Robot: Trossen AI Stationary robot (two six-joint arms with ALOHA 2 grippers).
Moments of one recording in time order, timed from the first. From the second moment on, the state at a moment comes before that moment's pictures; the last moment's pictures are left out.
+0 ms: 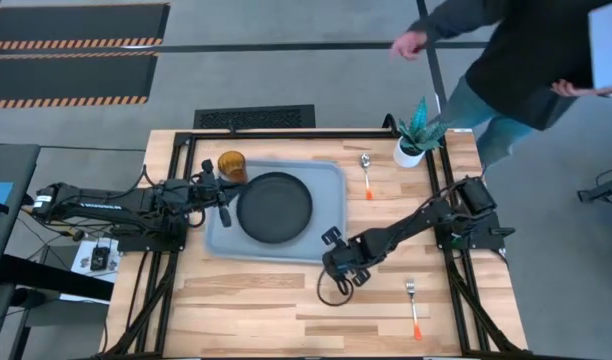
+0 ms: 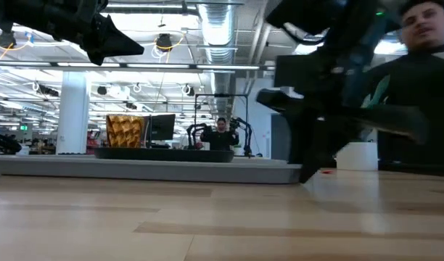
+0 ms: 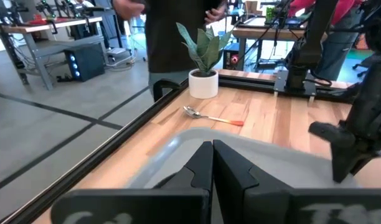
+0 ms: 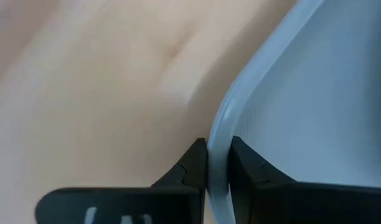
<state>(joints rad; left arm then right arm) 0.00 0.59 0.37 0.05 -0.41 -0.06 0.34 1.88 1.09 -0.49 0.18 -0.36</state>
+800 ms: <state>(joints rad) 0.00 0.59 0.37 0.03 -0.41 -0.06 0.48 1.75 0.93 -0.41 0.18 -0.17</state>
